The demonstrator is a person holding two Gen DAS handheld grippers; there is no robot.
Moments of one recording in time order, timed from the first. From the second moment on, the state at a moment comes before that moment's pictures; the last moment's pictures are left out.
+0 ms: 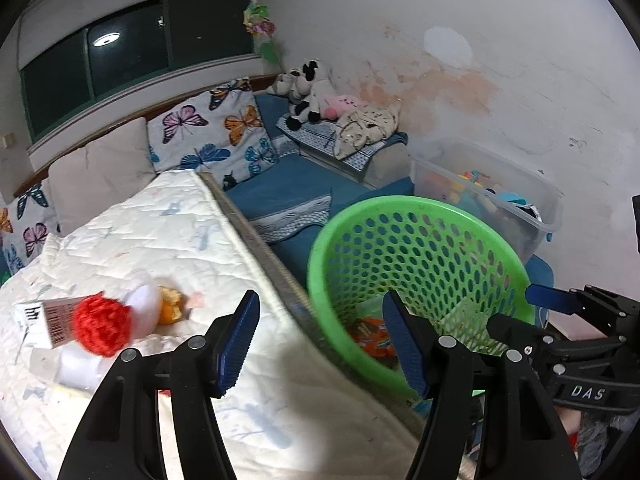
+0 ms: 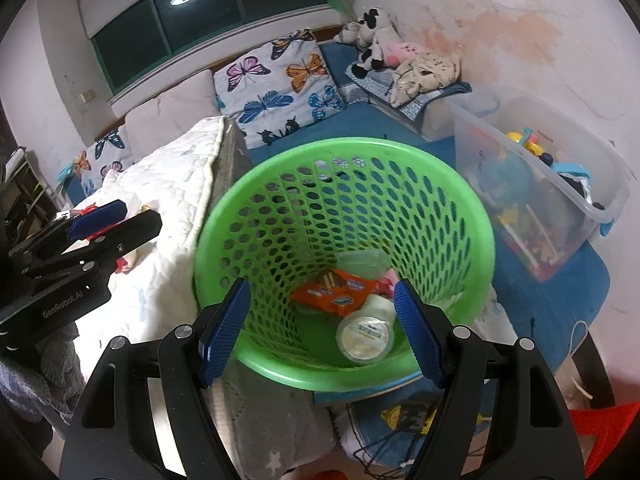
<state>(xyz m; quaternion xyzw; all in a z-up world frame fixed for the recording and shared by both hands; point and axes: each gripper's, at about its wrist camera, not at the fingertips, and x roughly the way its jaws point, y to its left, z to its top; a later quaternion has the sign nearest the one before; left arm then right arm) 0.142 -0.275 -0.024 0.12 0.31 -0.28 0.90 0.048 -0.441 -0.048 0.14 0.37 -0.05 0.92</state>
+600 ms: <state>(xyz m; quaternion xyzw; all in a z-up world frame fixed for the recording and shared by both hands) 0.167 -0.139 -0.017 0.06 0.33 -0.16 0.93 0.093 -0.364 -0.038 0.09 0.37 0.03 0.92</state>
